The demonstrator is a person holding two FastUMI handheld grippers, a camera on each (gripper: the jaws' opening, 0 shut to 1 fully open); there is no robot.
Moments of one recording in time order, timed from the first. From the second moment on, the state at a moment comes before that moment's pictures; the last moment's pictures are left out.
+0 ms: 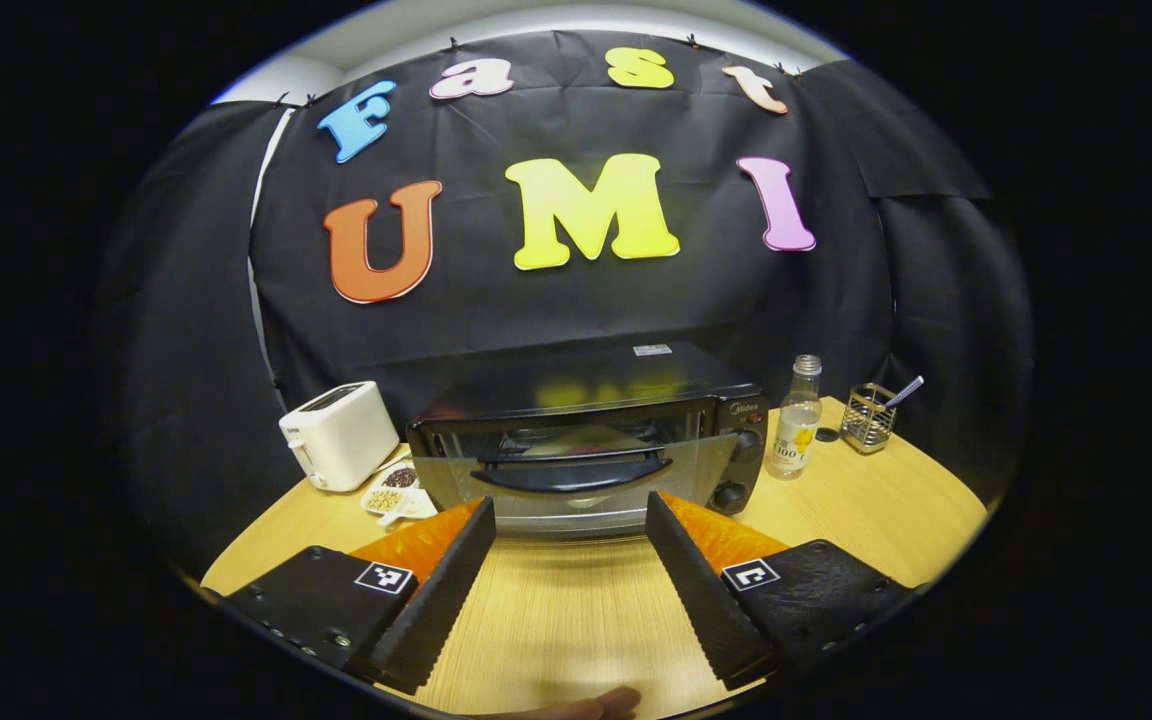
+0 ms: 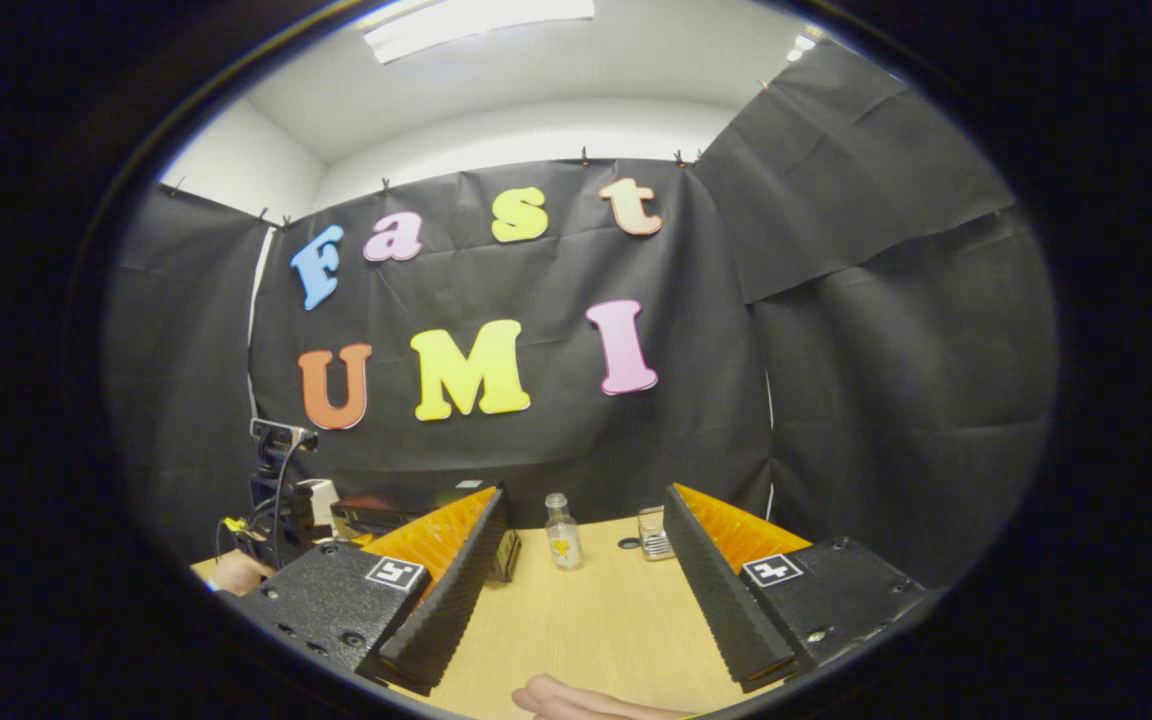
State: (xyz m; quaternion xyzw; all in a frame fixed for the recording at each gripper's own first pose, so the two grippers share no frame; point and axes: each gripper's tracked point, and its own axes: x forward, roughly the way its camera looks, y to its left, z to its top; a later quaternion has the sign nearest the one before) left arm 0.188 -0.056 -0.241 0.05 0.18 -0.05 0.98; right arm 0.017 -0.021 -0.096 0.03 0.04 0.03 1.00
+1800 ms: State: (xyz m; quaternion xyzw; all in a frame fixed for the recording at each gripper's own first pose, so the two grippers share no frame) left arm -0.033 -0.028 -0.099 0.01 0.05 -0.02 1.00; right arm -0.044 -0.016 -0.108 -0.04 0.05 0.02 1.00
